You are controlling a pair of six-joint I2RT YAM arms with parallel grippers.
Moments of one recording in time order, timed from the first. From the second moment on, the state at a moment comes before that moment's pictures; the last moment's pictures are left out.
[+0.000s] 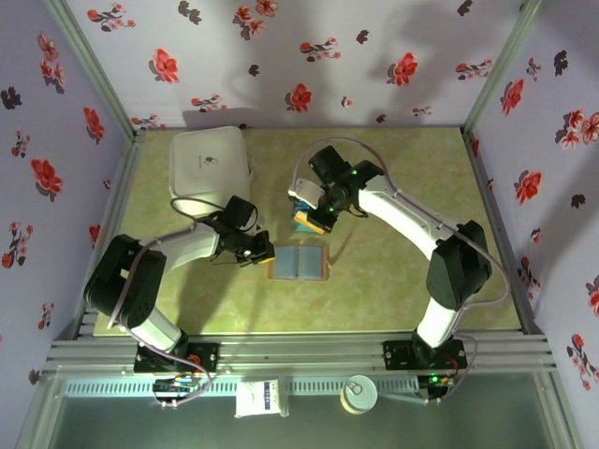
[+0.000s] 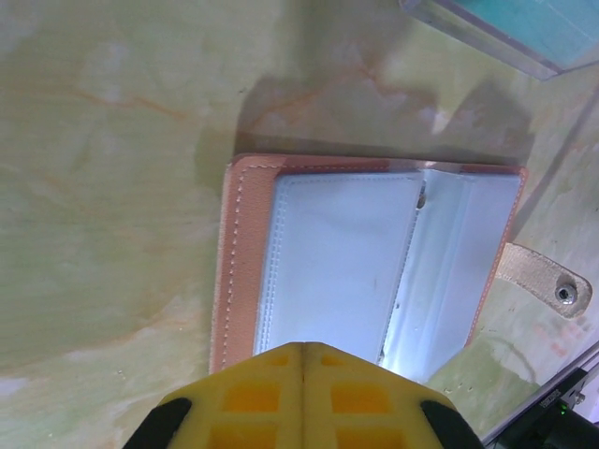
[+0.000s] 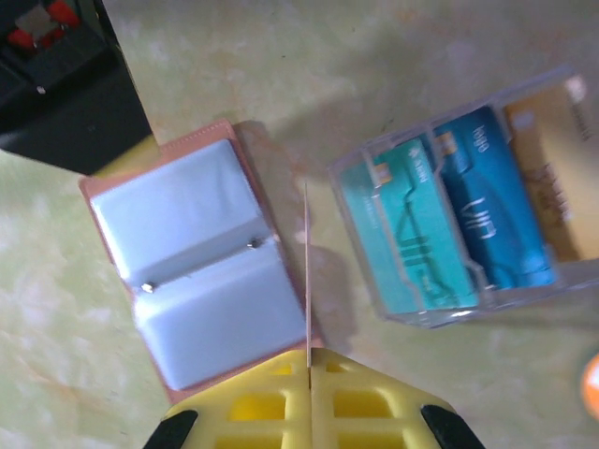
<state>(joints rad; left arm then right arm) -0.55 1.59 0.83 -0.36 0.44 -0.74 0.66 1.75 1.55 -0.98 -0.22 -0.51</state>
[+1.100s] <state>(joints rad) -0.49 1.56 0.78 -0.40 0.44 -0.74 0.48 2.34 2.34 -1.32 -0.29 -0.91</state>
